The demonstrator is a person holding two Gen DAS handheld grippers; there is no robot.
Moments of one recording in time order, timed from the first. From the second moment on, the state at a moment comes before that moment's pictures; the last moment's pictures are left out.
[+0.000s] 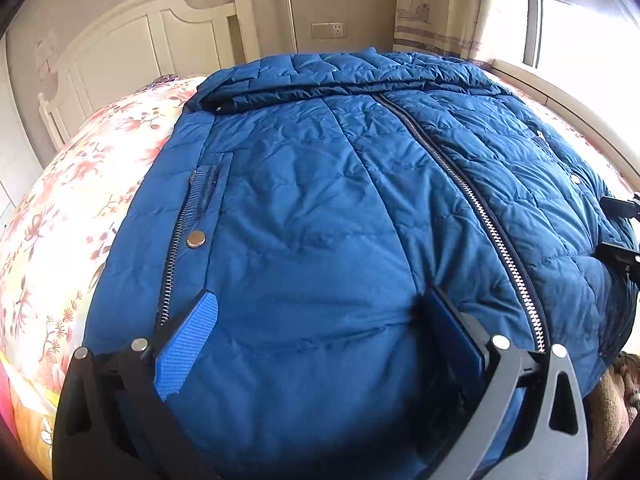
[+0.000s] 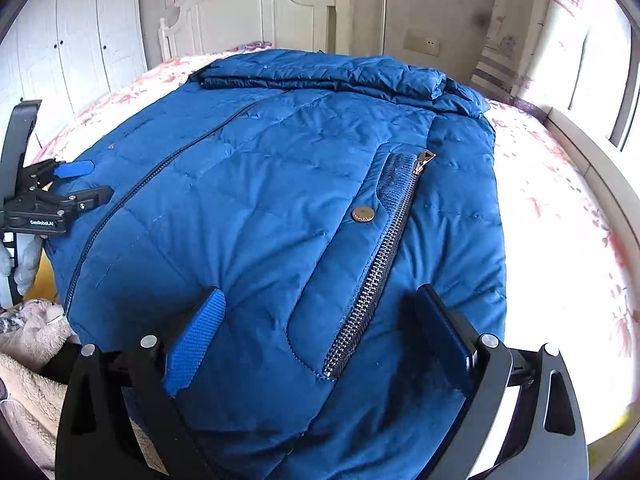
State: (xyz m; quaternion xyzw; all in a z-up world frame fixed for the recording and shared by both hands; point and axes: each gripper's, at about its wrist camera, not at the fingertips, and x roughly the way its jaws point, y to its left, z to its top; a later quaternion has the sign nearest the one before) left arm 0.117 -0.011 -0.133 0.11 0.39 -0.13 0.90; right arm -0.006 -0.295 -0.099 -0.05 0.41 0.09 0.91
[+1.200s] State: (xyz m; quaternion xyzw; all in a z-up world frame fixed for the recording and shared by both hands) left arm 0.073 0.150 -0.166 -0.14 0.40 -0.14 0.90; right arm -0.108 -0.375 -0.135 0.16 0.40 0.12 0.89
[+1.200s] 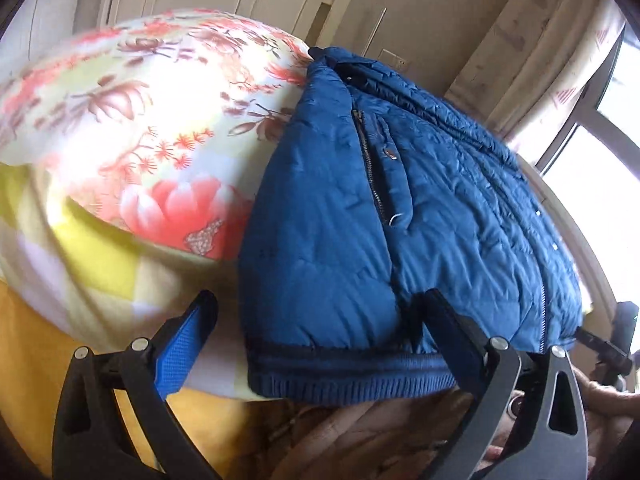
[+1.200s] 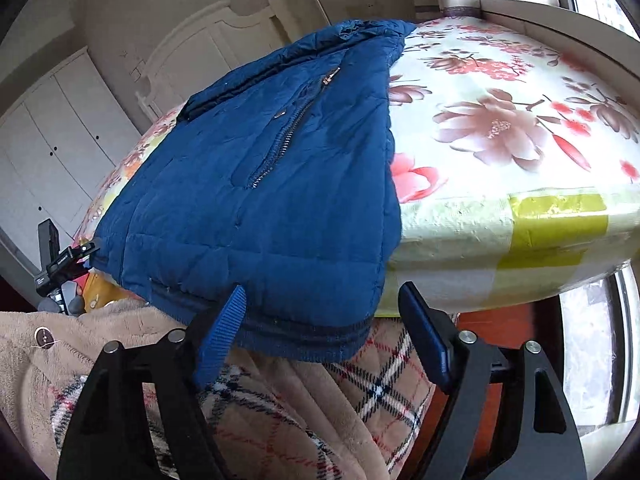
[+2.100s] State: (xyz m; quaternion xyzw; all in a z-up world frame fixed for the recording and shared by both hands) left arm 0.070 0.151 -0.166 -0.18 0.41 -0.20 0.87; right arm -0.103 -0.378 -0.140 0.20 0.38 0.16 0.89
